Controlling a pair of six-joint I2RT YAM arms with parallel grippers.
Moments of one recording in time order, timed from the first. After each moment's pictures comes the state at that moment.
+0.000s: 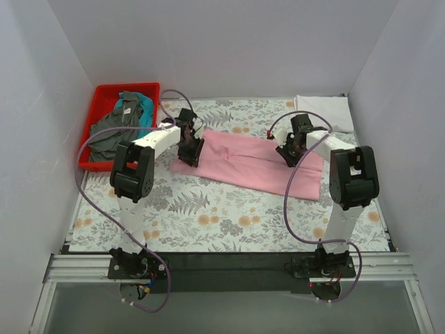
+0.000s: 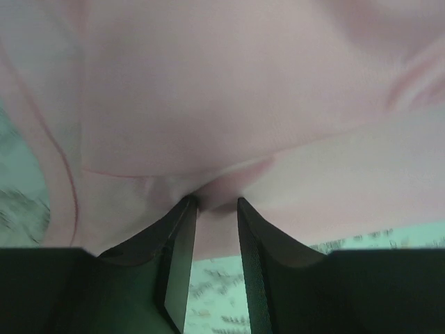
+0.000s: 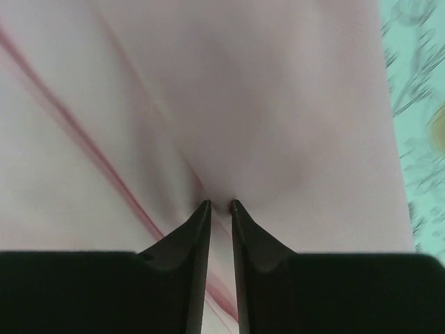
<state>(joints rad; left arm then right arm) -0.35 2.09 1.55 -0.75 0.14 -0.02 0.19 1.94 1.32 -0.60 -0.18 -0.70</state>
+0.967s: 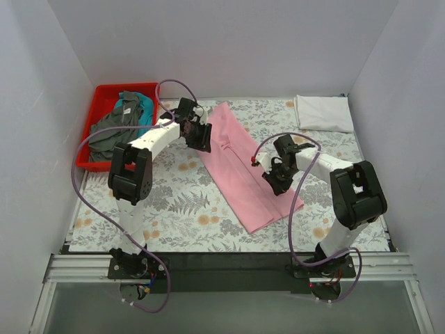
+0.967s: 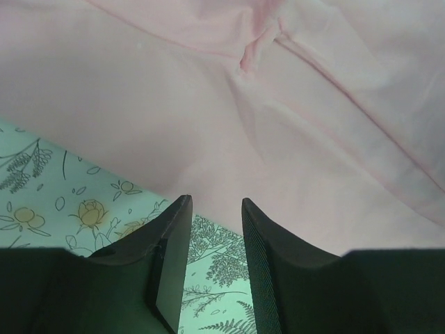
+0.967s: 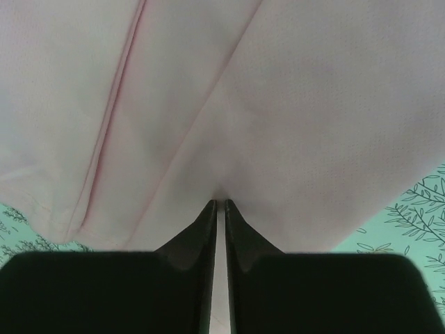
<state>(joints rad) -0.36 2.08 1.67 -0.61 0.33 -0.08 0.39 1.71 1.04 -0.72 -0.32 -0.64</state>
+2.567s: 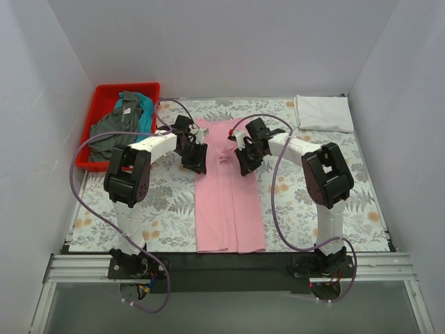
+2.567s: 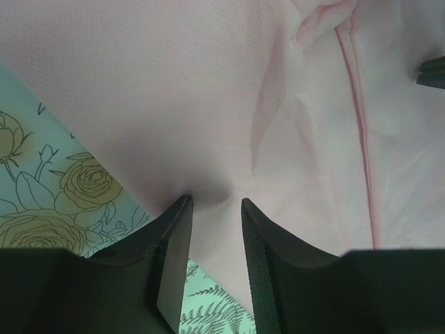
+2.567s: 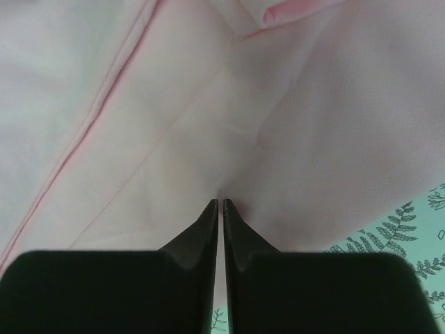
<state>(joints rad) -0.34 2.03 1.41 -0.62 0.43 -0.06 0.52 2.02 1.42 -0.56 -0.42 -0.21</state>
